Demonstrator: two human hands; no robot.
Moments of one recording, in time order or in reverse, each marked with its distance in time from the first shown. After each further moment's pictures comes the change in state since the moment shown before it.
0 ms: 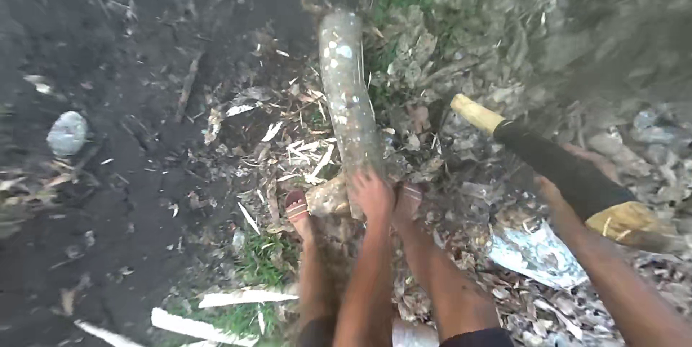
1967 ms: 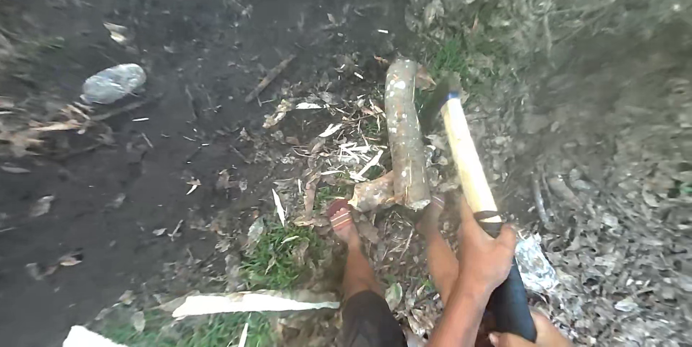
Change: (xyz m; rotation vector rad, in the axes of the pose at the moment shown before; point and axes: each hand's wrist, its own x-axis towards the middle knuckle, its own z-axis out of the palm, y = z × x) left_hand -0.231 -0.165 -0.194 -1.489 -0.385 0.316; right_hand -0.307 -0.478 -0.007 0.346 -0.671 0.785
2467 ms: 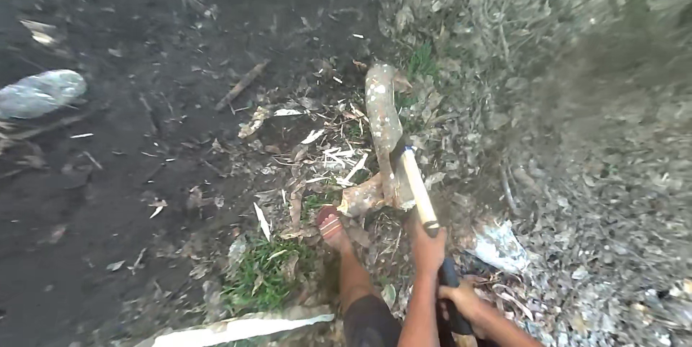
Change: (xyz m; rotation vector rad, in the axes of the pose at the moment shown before) left_hand 0.038 -0.134 -0.061 0.337 0.050 -0.316; right_hand 0.107 0.081 0.056 -0.078 0.154 0.310
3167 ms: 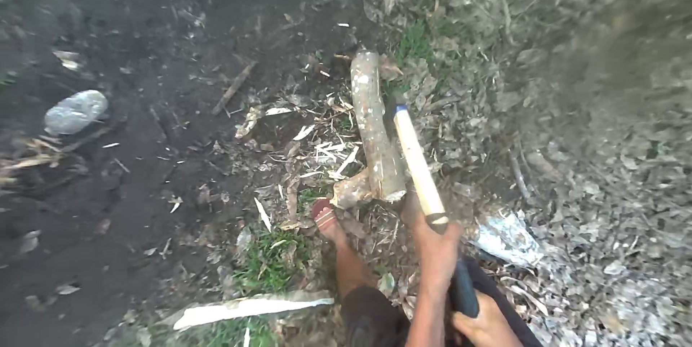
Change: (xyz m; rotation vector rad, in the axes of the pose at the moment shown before) left_hand -0.071 0.098 0.062 -0.323 0.089 0.127; right_hand -0.081 -0.012 -0.096 0.012 -0.041 -0.337
